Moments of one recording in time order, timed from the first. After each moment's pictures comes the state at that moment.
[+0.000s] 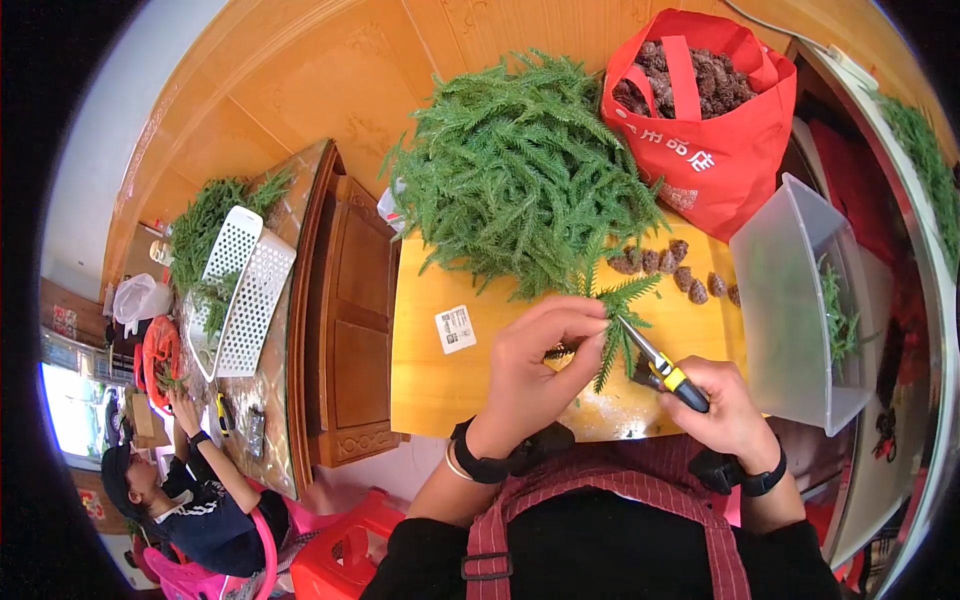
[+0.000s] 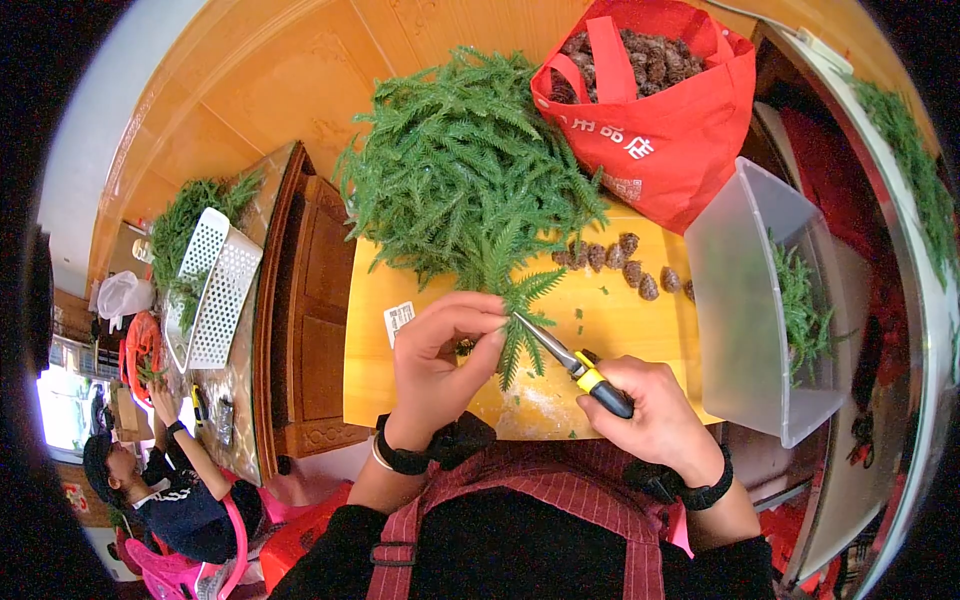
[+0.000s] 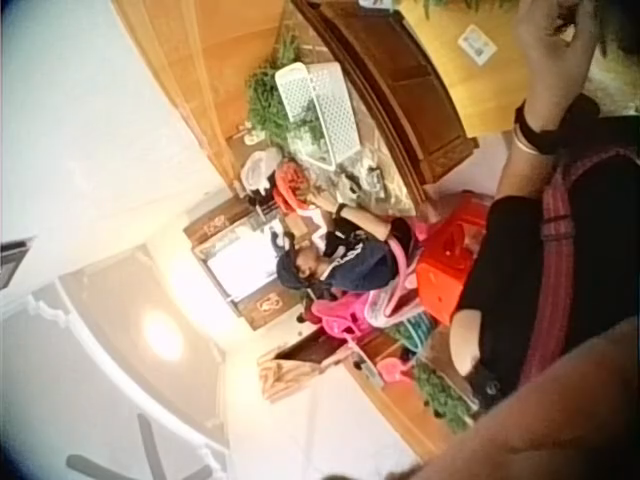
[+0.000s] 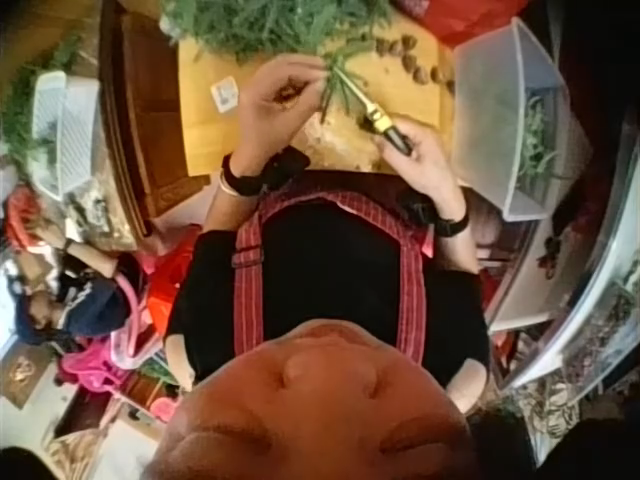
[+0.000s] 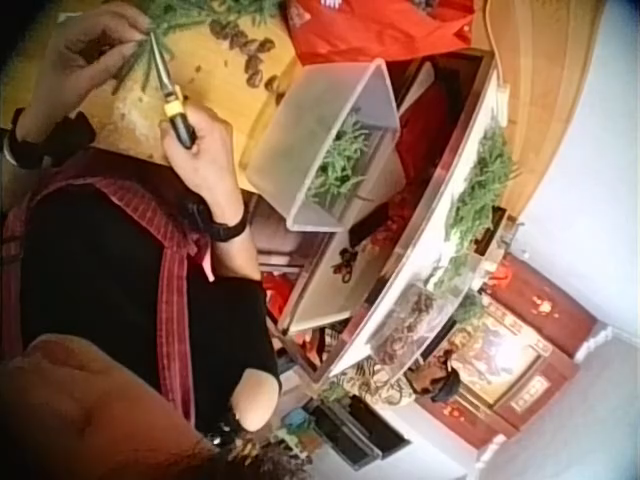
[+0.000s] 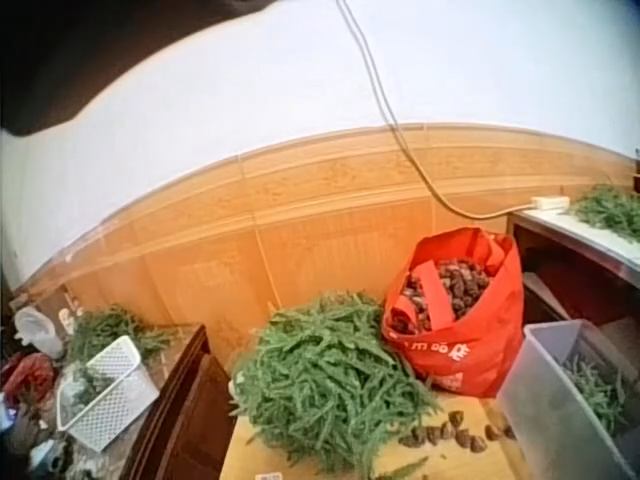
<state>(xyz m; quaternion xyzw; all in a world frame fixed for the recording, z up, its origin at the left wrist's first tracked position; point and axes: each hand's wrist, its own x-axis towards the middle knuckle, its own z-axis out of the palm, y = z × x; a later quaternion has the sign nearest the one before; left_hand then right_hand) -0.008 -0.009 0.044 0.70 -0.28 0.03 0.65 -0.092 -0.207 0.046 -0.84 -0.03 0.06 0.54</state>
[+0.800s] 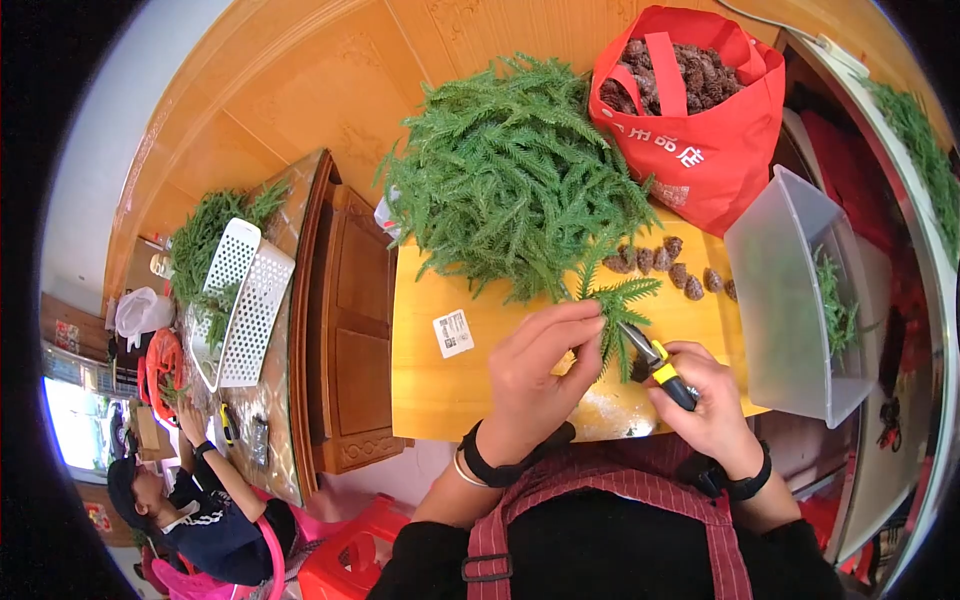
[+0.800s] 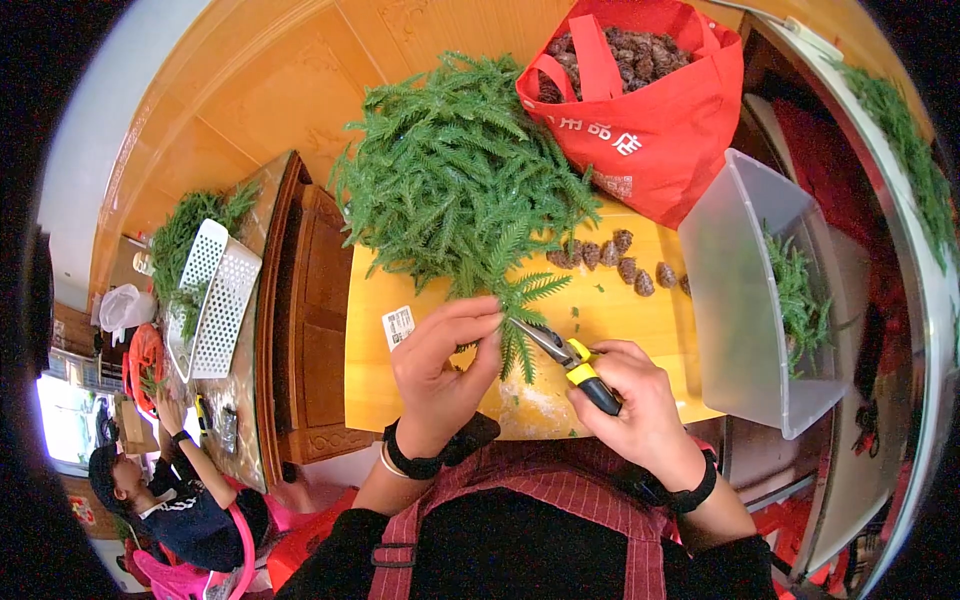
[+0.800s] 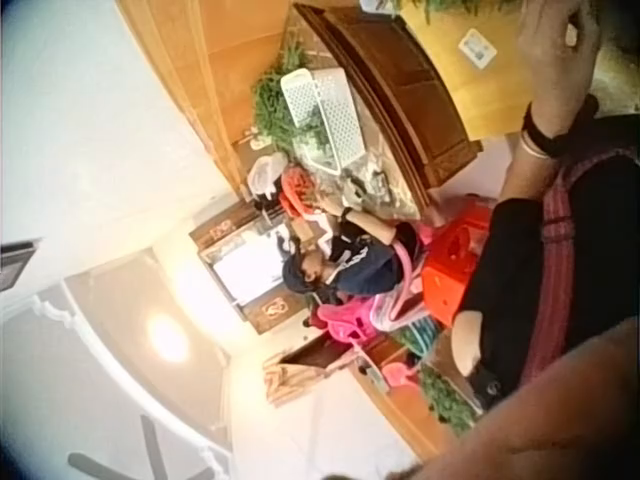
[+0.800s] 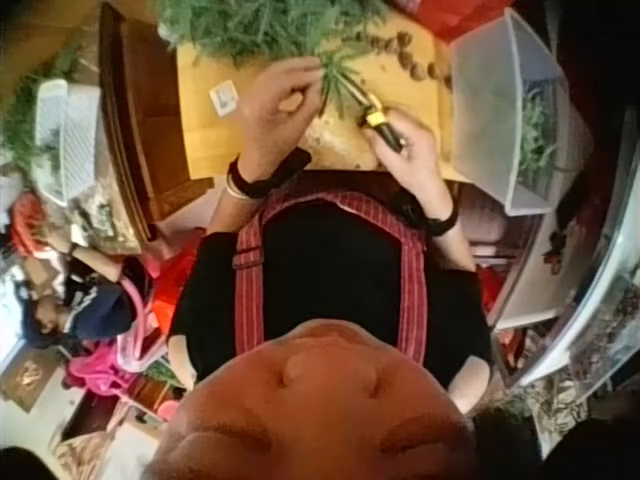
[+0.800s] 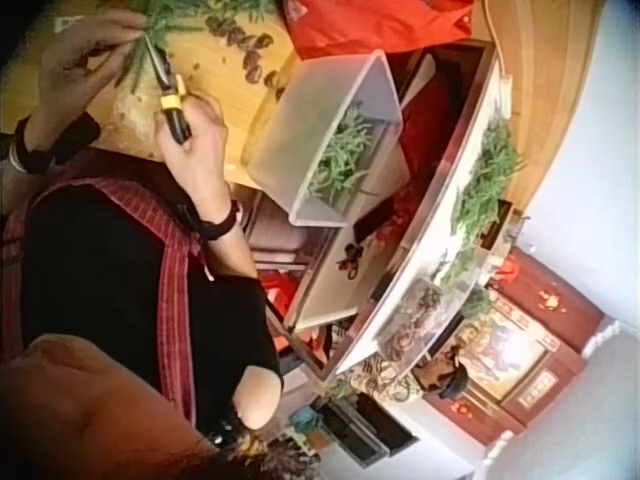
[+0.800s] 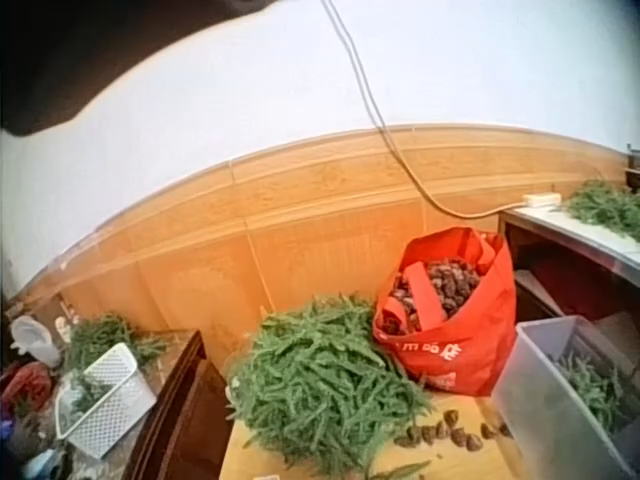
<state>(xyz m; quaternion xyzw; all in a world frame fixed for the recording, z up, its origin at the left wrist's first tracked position) -0.012 -0.019 0.045 0.76 -0.32 0.20 0.53 -0.094 -0.196 0.029 -0.86 -0.07 -0.11 0.49</state>
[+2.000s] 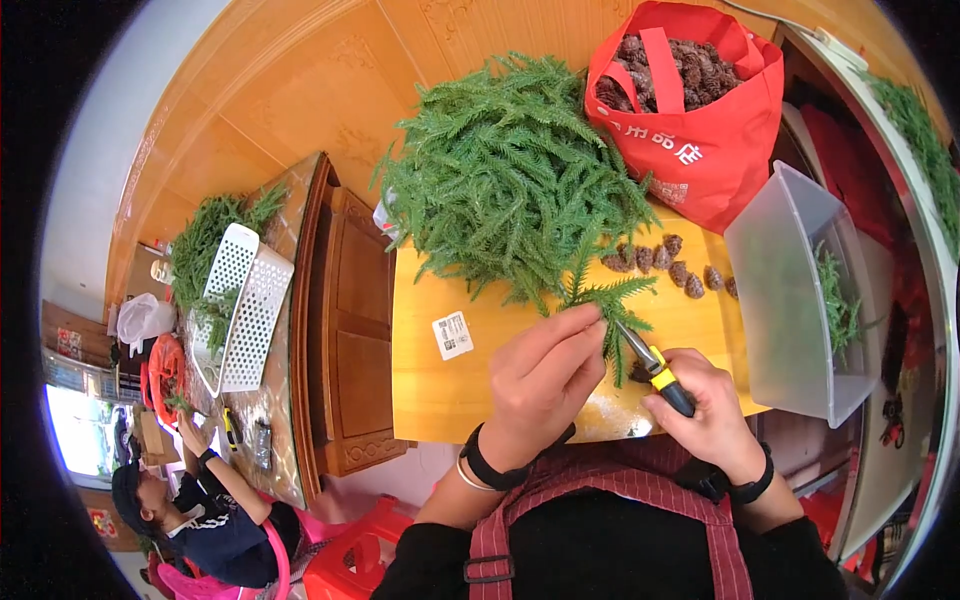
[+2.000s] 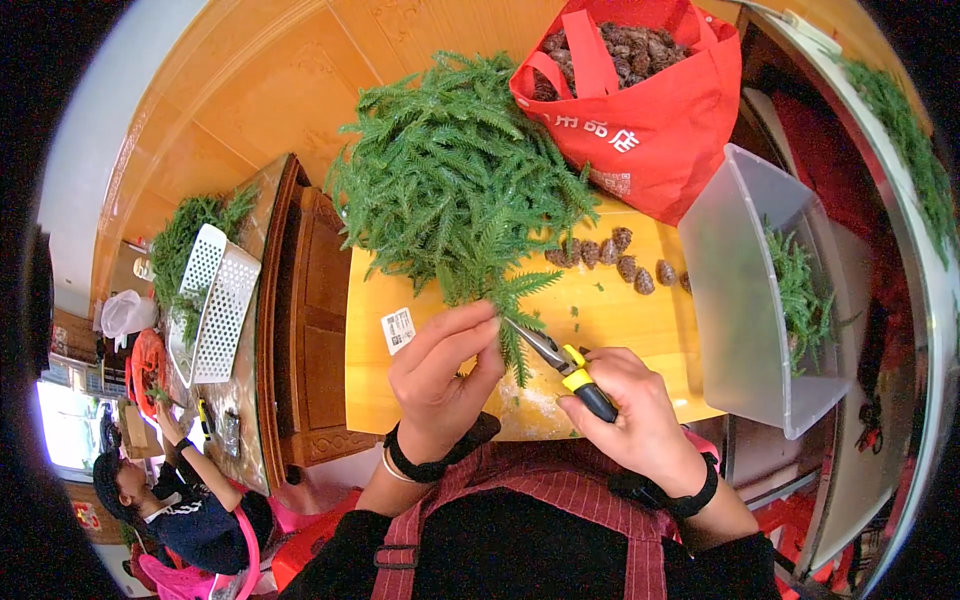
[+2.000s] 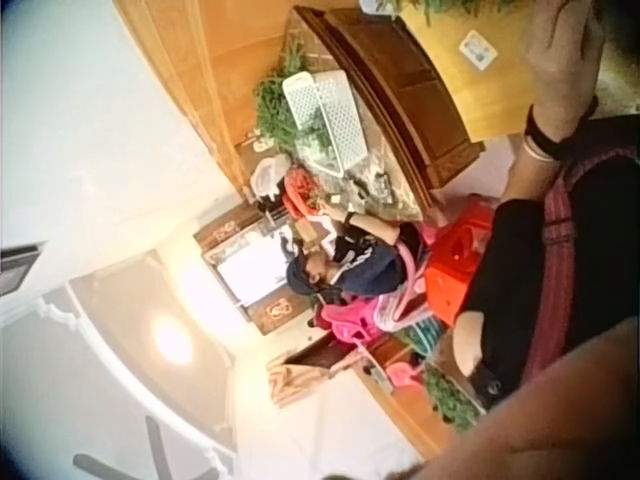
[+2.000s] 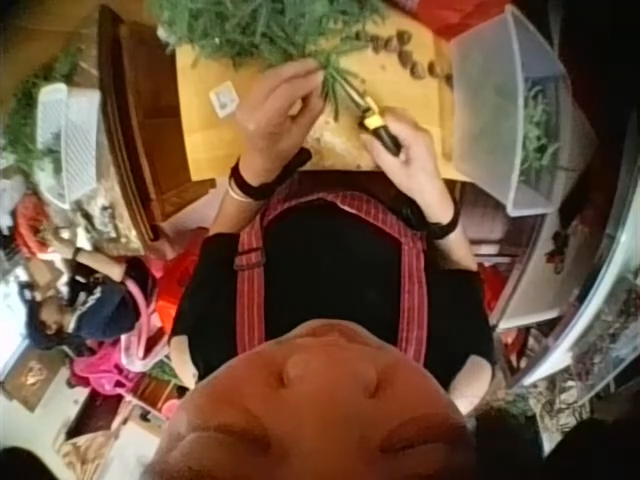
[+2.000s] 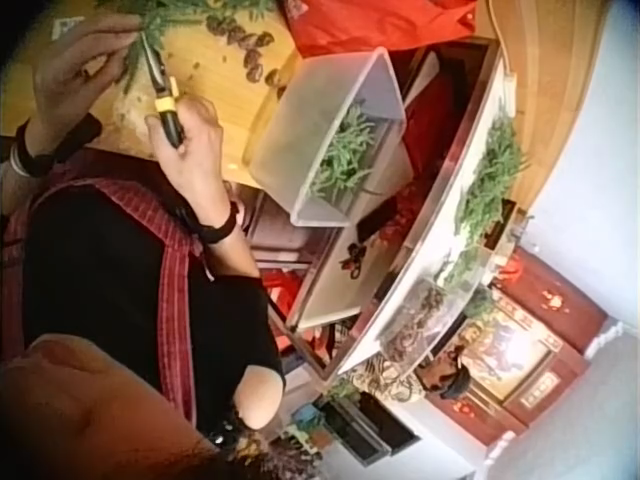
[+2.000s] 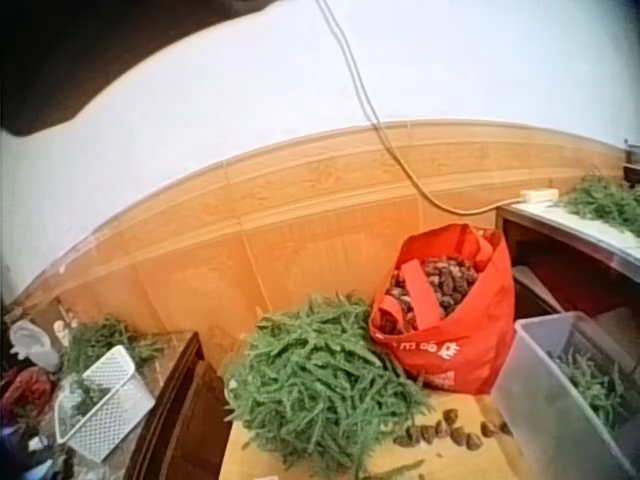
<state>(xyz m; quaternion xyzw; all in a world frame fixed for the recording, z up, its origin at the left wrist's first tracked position) -0.014 -0.021 0.050 0.78 -0.35 0.25 0.46 -0.096 -0.195 0.034 -0.86 -0.06 -0.07 0.51</state>
